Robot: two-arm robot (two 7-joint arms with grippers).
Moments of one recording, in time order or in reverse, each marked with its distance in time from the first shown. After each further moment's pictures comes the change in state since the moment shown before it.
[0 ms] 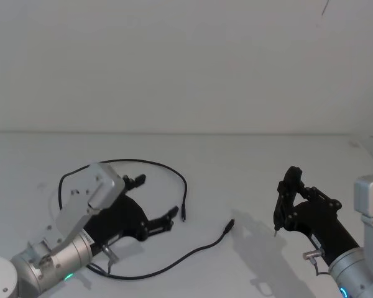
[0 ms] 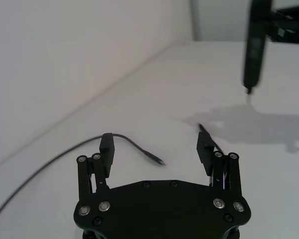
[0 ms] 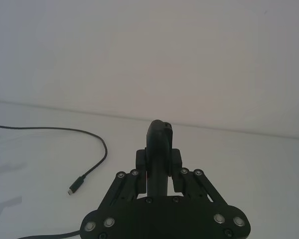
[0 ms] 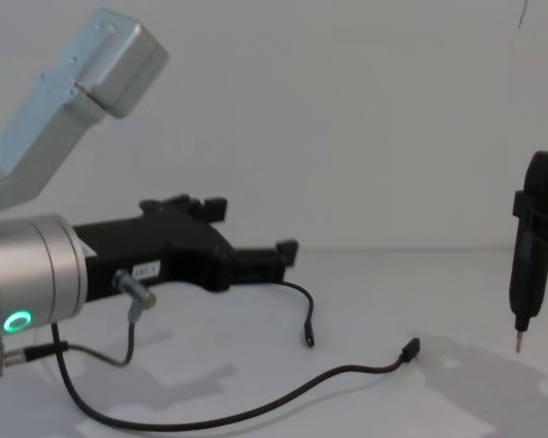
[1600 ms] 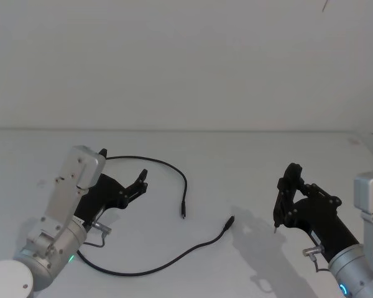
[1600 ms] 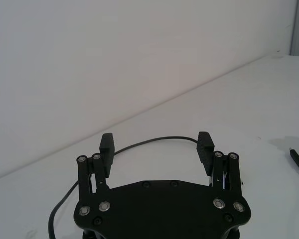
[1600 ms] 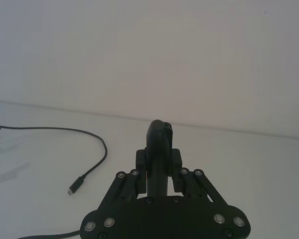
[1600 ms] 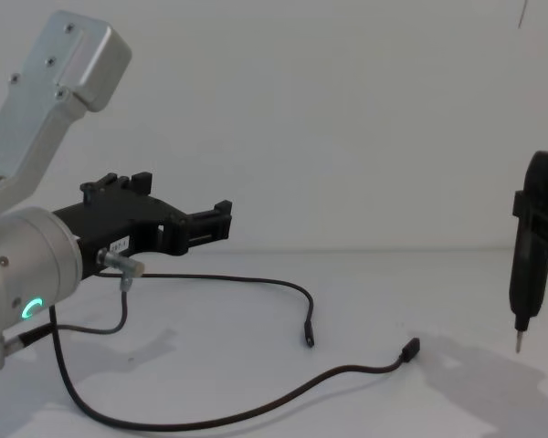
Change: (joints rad) left arm 0.030 -0.096 -0.043 0.033 0.079 -0.017 0.309; right arm 0.000 0.000 0.000 0.000 0.000 0.000 0.000
